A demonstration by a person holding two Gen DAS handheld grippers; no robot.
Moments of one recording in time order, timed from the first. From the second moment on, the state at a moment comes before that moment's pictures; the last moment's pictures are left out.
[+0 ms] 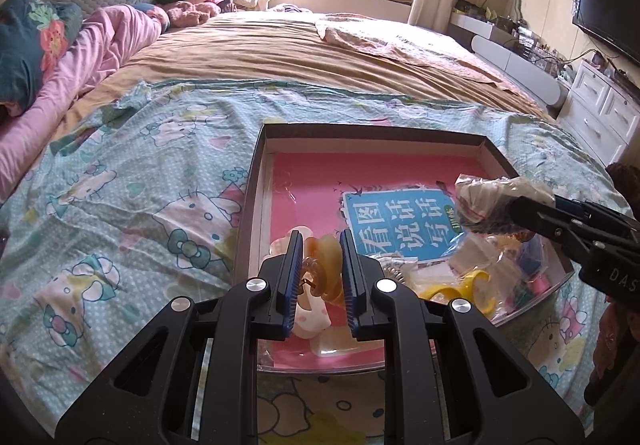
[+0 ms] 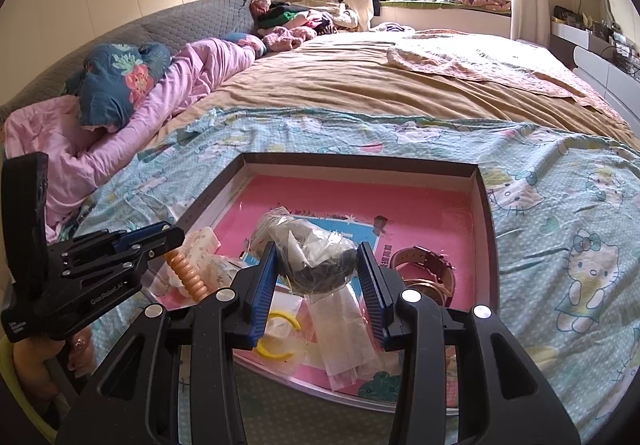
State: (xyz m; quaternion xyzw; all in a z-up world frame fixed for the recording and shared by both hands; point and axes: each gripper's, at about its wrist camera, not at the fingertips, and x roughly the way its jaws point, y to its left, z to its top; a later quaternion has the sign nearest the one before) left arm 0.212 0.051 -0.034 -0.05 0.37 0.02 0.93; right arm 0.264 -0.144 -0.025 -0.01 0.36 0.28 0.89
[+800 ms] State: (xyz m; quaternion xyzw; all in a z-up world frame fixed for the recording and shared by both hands) left arm 0.217 0.054 -0.047 -0.06 0.39 0.00 0.92; right arm 0.263 -0.133 -0.048 0.00 0.40 0.26 0.88
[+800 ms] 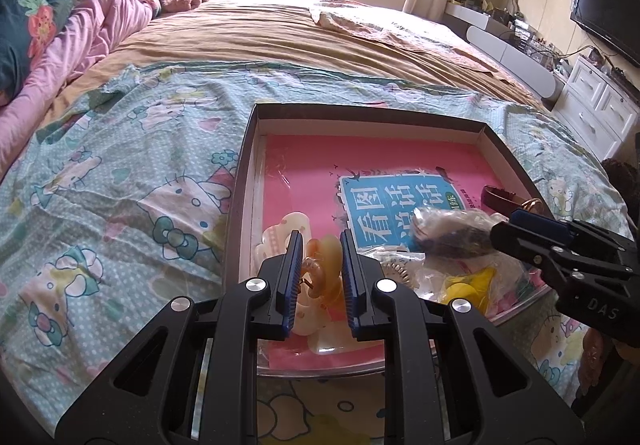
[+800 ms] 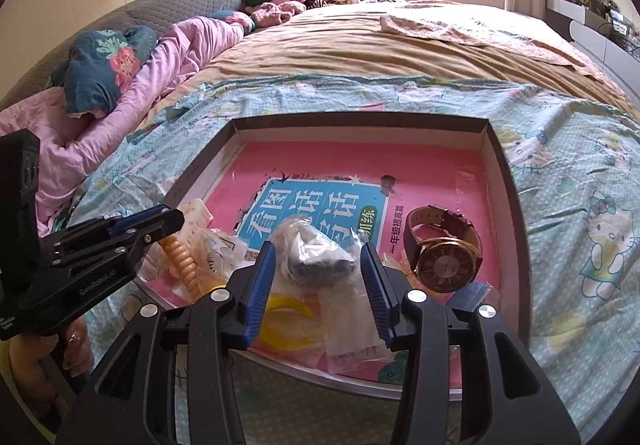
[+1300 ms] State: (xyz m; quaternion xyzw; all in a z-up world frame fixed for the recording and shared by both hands) left arm 0.201 0.058 -0.034 -0.08 0.37 0.00 0.93; right arm 0.216 -0.169 -0.016 0.03 0.37 0.24 0.90
